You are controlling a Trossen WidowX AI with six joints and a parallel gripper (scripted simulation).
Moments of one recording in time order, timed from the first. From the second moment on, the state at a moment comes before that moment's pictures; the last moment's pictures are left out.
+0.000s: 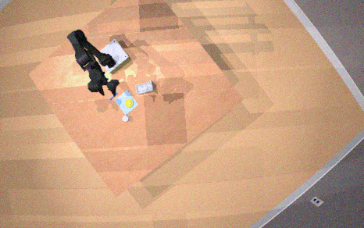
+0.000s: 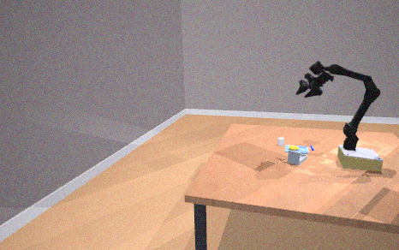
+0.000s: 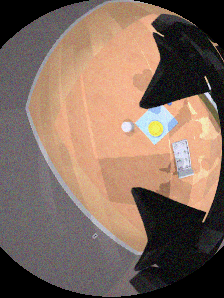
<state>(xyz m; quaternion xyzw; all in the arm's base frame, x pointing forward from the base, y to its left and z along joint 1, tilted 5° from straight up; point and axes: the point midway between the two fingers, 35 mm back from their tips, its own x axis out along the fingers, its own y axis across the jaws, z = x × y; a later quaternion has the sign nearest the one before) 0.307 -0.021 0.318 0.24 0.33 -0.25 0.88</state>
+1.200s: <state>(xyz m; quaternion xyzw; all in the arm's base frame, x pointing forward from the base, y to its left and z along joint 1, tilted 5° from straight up) 0.339 -0.045 0.035 -0.05 0.70 0.00 0.71</state>
